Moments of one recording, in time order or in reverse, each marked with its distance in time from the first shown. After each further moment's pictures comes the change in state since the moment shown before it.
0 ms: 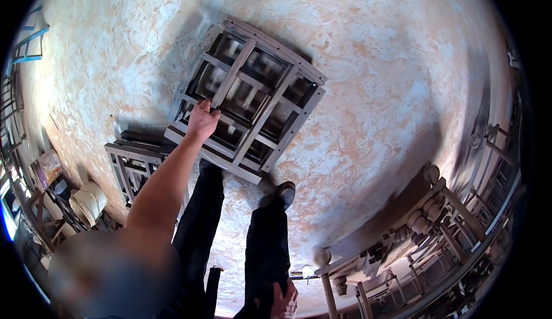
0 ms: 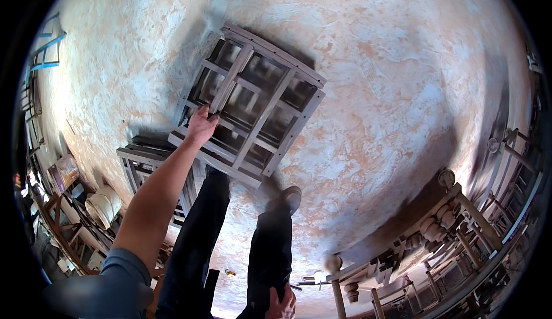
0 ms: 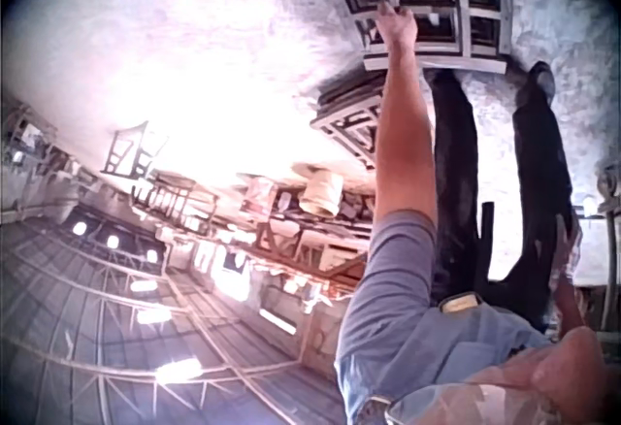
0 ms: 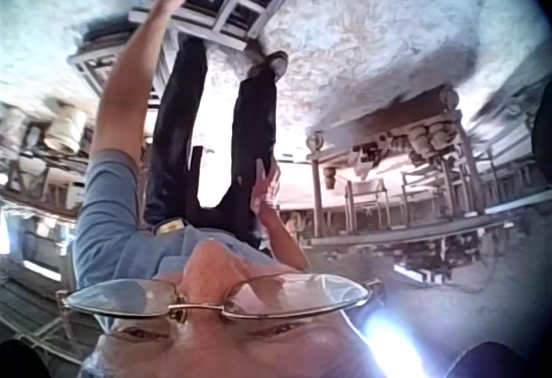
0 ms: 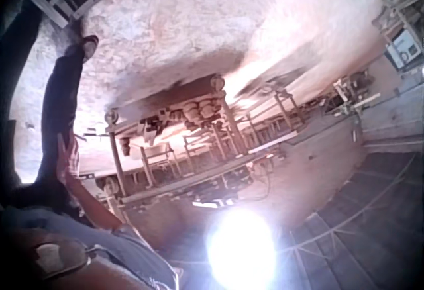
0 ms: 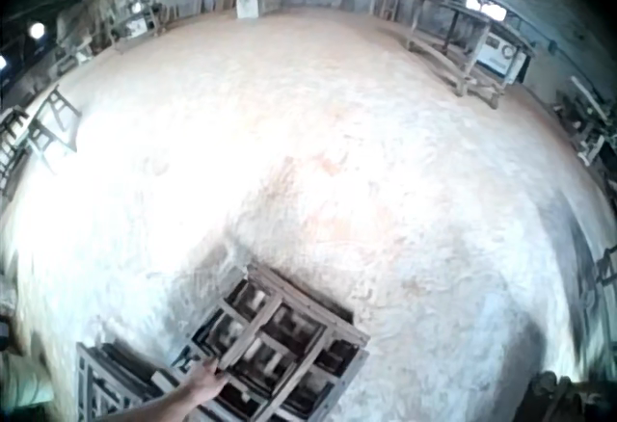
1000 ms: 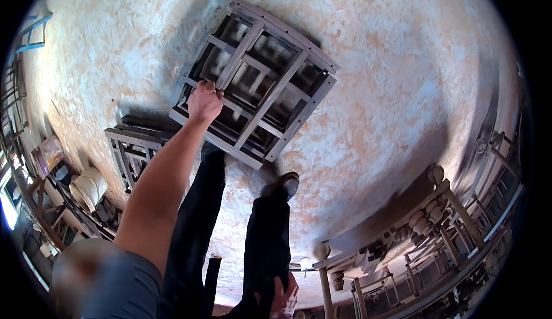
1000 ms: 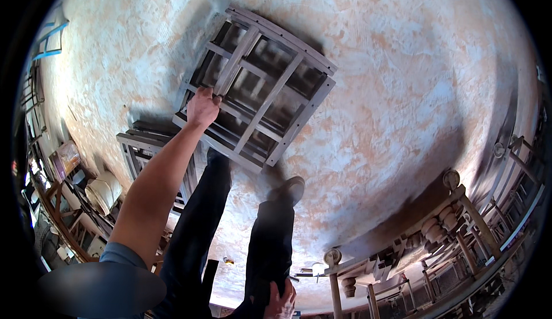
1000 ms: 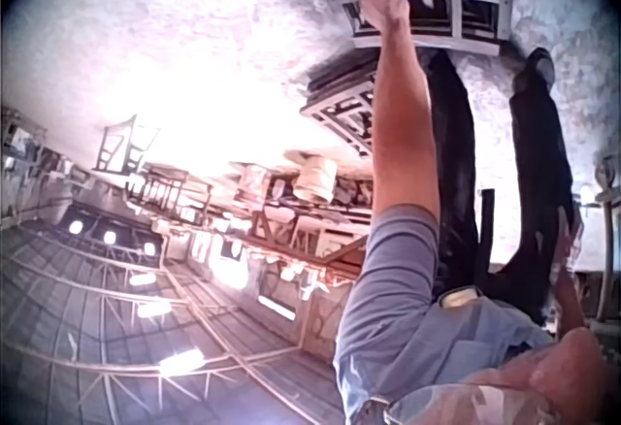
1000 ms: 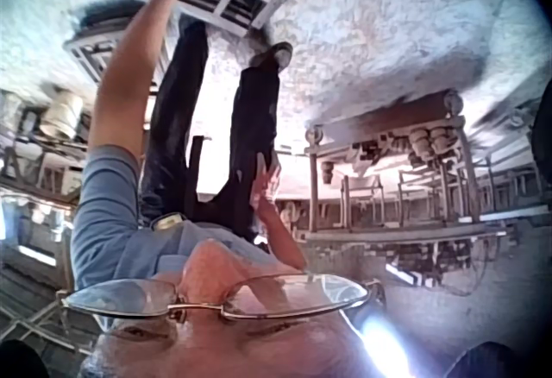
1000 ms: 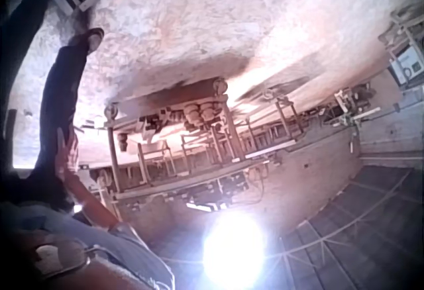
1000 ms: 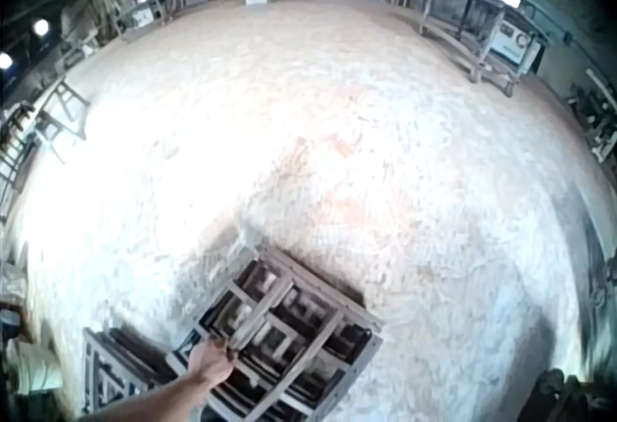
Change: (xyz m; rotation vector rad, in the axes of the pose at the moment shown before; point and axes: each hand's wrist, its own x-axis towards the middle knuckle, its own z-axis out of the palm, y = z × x) left_hand 0.001 0.039 -0.023 0.238 -0.072 -0.140; right_hand 0.005 -0.002 -0.014 0.164 0.004 0.039
